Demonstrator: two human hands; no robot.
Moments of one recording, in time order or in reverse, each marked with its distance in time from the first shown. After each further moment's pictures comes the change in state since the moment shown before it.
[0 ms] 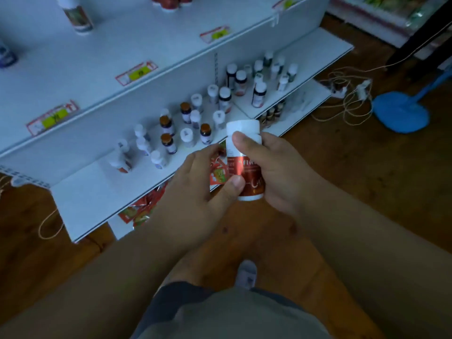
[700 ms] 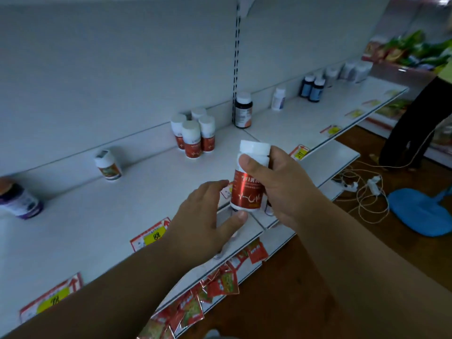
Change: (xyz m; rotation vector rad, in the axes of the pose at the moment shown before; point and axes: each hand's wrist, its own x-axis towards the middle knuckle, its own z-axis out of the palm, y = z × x) left_hand 0.247 0.084 -0.097 0.246 0.045 0.182; right_hand 0.133 -0.250 -0.016 -0.278 0.143 -0.360
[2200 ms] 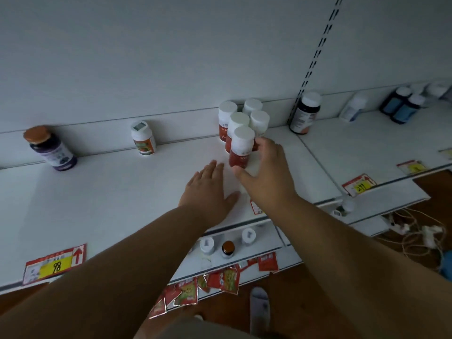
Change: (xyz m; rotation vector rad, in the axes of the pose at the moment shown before) left_hand 0.144 -0.112 -0.008 0.276 0.115 -0.518; right_hand 0.211 0.036 0.071 -0.794 -0.098 -0.433
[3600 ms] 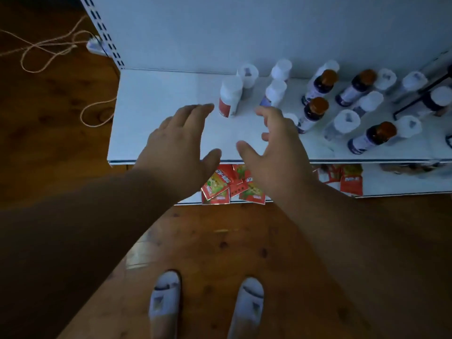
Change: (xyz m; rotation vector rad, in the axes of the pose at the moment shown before) left_hand -0.282 -0.359 0.159 -0.133 0.041 -0.199; right_hand -0.305 -0.054 0.367 -0.037 -0.362 0.052
